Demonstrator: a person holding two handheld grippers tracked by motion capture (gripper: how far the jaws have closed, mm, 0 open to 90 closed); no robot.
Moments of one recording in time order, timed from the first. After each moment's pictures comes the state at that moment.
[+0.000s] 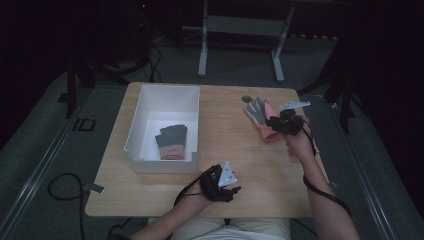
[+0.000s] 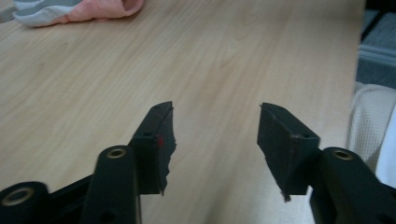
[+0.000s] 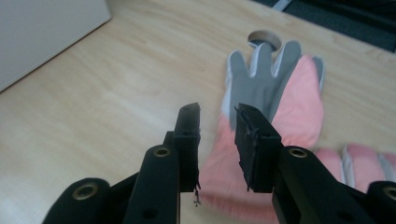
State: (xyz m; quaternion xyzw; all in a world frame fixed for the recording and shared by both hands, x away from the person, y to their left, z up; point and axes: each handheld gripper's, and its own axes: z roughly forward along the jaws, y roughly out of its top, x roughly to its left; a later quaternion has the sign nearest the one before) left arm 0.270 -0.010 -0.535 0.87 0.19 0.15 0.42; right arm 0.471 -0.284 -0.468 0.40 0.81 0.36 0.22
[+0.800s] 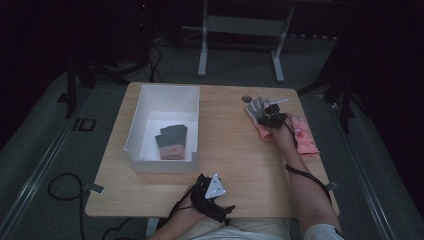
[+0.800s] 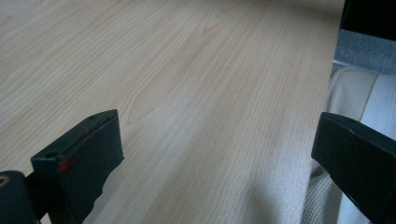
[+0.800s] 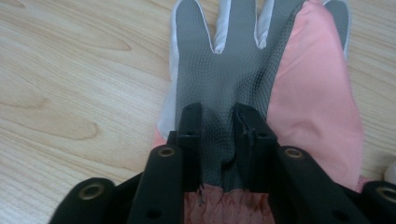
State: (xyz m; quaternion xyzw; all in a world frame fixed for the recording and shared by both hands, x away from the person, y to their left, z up) left arm 0.254 0.008 -0.563 0.86 0.21 0.13 0.45; right arm 0.552 -0.268 -0.536 0.48 0.80 0.28 0.22
